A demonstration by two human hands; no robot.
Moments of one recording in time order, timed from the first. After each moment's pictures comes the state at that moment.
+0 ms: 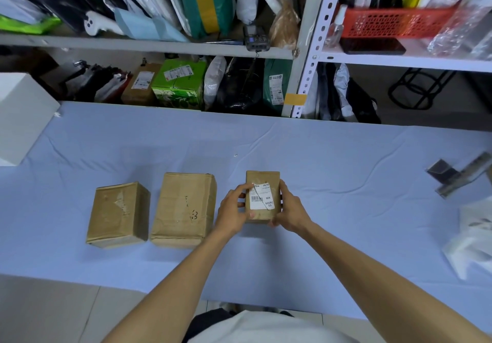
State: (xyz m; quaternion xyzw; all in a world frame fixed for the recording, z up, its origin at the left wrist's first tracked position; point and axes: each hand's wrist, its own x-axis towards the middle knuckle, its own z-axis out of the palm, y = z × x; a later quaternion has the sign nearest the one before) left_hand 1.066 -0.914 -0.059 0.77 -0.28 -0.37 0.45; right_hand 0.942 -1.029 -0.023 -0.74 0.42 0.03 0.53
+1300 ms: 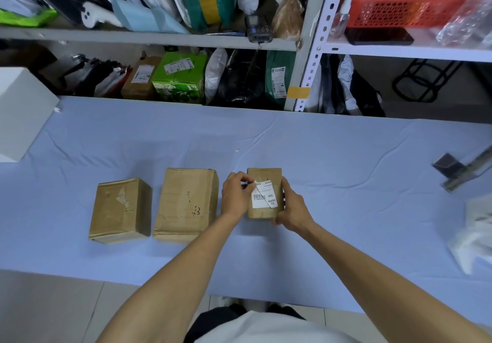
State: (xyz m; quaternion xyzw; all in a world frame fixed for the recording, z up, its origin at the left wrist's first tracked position) left_hand 1.074 -0.943 -0.048 0.82 -0.24 -0.26 0.46; right_hand 0.940 -1.022 -0.031 -0.74 0.42 0.01 0.53
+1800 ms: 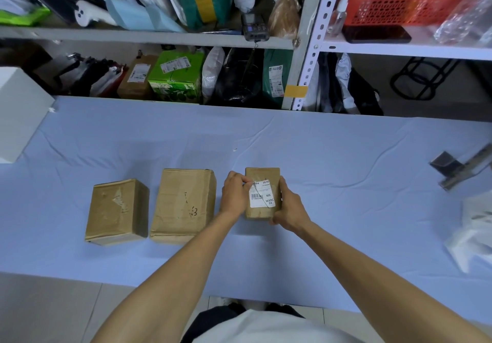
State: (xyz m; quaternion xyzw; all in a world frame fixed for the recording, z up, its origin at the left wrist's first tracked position) left_hand 1.077 -0.951 -0.051 0.85 -0.28 -0.26 0.37; right_hand 0.945 -1.024 -0.028 -0.75 0.43 0.03 0.50
